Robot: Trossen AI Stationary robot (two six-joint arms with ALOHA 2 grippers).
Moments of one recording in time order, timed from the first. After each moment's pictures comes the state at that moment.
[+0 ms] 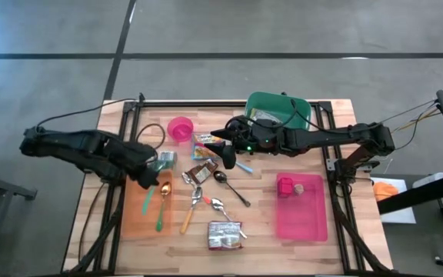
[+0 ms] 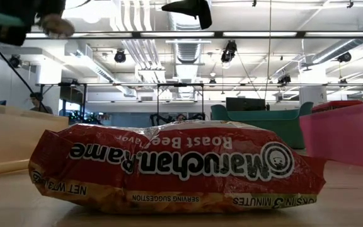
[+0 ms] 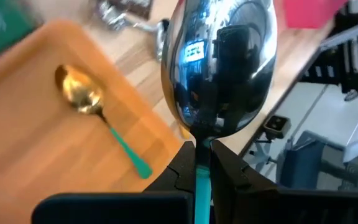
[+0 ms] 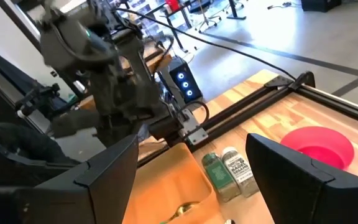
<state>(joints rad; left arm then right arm) -0.17 0.84 0.91 -1.03 0.17 -1.20 0.00 1.59 1.32 0.10 0.18 0.54</state>
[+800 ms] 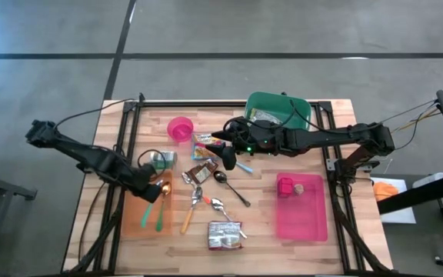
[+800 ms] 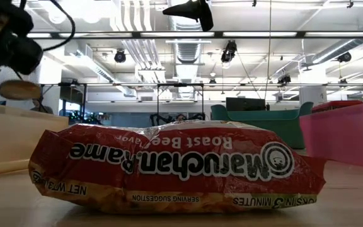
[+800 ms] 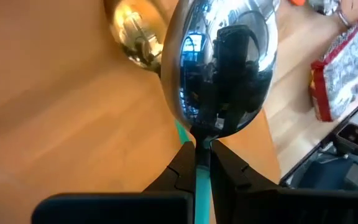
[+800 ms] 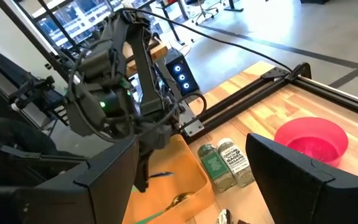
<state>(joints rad) -0.39 0.80 0.52 -0.79 0.11 -1.52 0.00 1.59 1.32 0.07 0.17 0.54</state>
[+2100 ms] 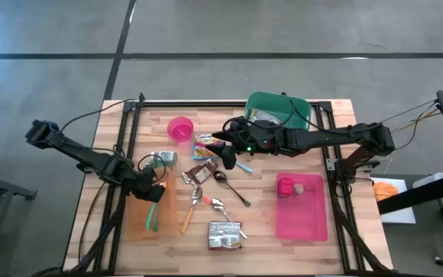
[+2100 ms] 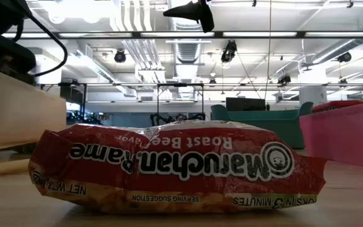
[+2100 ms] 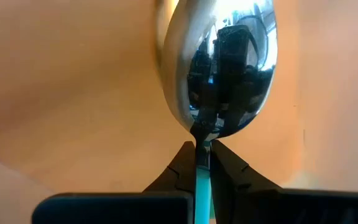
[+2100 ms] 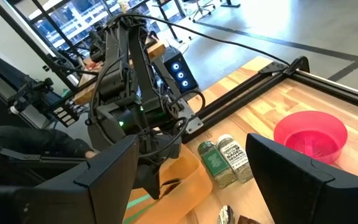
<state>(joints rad) -0.39 0.80 0.34 -0.62 0.14 -1.68 0.00 1.59 1.32 0.06 0.18 0.57</state>
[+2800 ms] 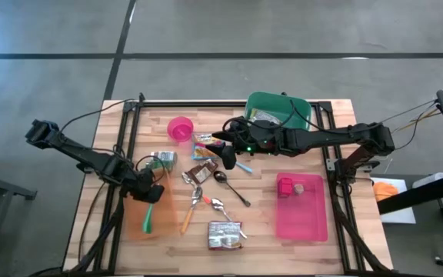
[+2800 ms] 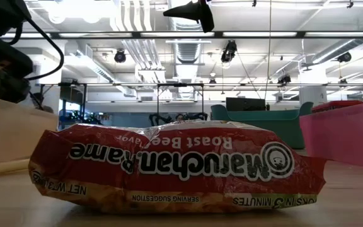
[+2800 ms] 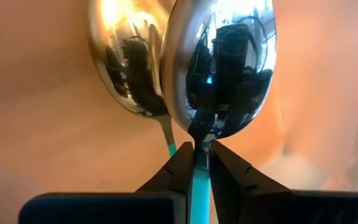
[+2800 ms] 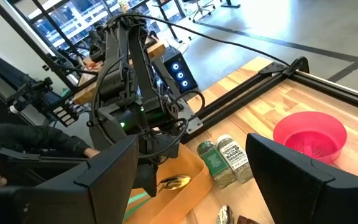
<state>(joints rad) -0.39 0.80 0.34 -0.66 0.20 -1.75 0.00 1.59 1.32 0.06 0.18 0.57</state>
